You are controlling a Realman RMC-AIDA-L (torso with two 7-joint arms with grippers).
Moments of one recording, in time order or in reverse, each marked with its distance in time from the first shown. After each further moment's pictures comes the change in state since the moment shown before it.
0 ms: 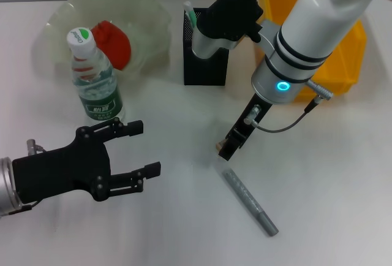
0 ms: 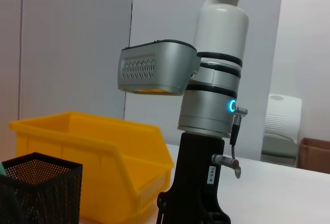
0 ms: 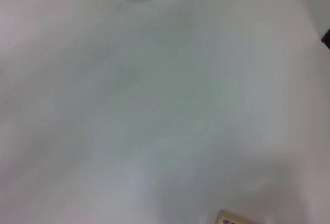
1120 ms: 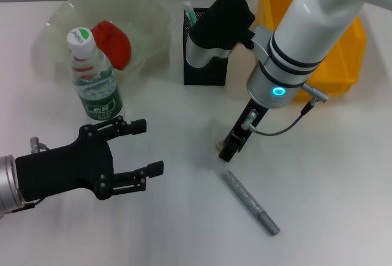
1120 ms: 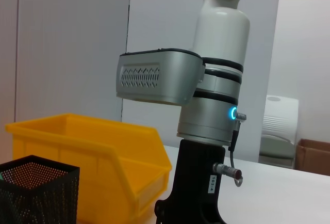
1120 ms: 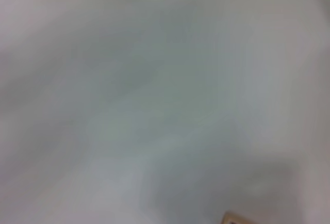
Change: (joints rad) left arm -0.013 -0.001 0.002 -0.009 0.000 0.000 0.004; right arm 0.005 0.000 -0.073 -0.005 0.025 0.025 -0.002
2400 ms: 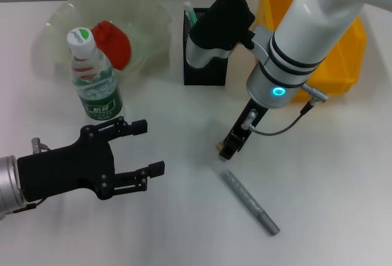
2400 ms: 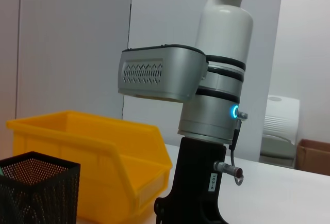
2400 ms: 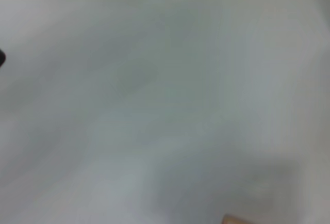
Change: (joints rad) left arm -0.004 0.000 0.002 -0.012 0.000 -0.008 0.000; right arm -0.005 0.000 -0.001 -0.005 0.000 0.005 -0.008
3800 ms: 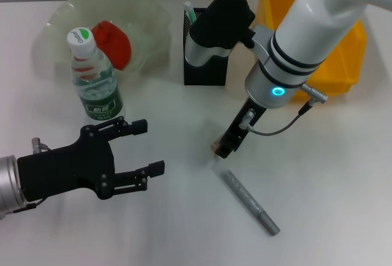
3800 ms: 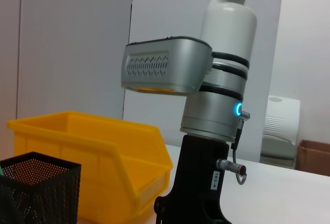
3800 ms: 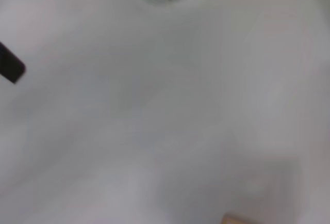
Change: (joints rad) left arm -0.001 0.000 -0.001 -0.002 0.000 0.000 0.000; right arm -0.032 0.000 0.008 -0.056 0.000 -0.008 -0.001
